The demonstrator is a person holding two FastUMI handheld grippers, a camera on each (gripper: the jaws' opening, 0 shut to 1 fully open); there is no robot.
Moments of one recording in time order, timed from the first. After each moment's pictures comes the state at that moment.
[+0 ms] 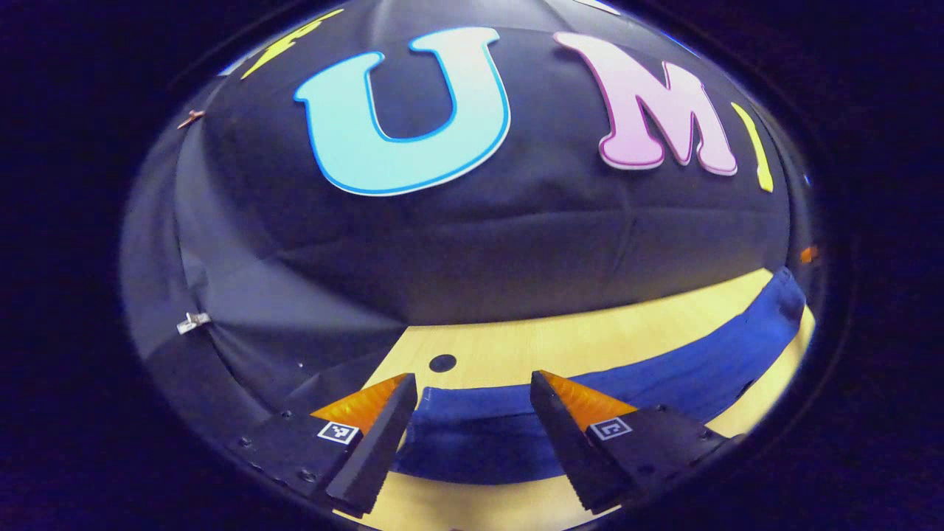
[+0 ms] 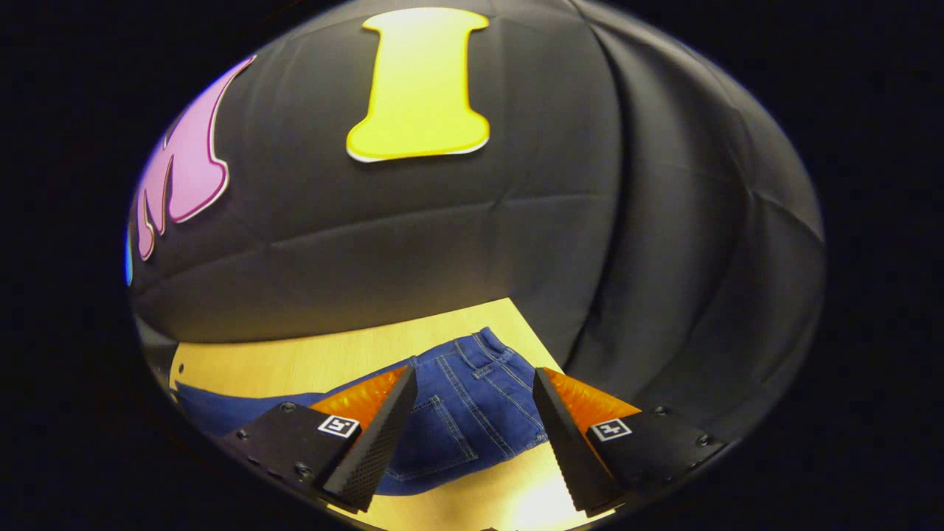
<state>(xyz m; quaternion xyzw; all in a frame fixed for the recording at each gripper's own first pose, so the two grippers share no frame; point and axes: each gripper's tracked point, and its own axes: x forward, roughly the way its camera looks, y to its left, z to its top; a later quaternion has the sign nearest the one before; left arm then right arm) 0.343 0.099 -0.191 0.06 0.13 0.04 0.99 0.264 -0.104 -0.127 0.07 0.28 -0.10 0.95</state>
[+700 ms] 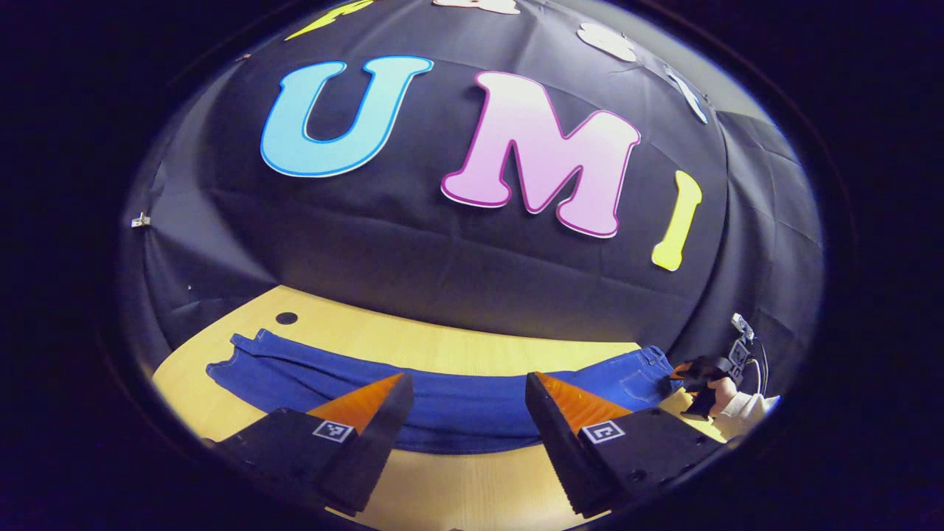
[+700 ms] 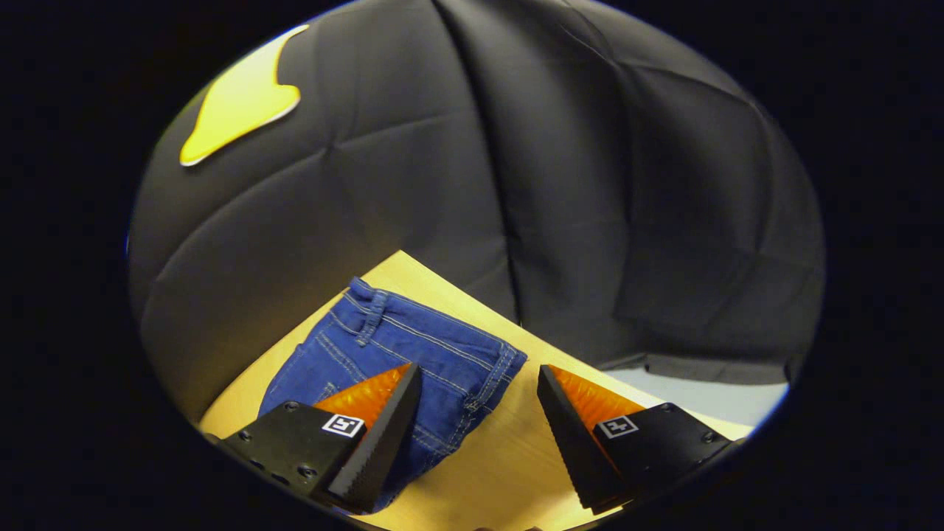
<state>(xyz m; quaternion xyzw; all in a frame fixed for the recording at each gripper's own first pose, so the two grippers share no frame) 0.273 -0.134 -0.194 -0.06 0.13 -0.13 0.98 0.227 -0.171 -0.248 0.23 0.34 -0.27 0.87</state>
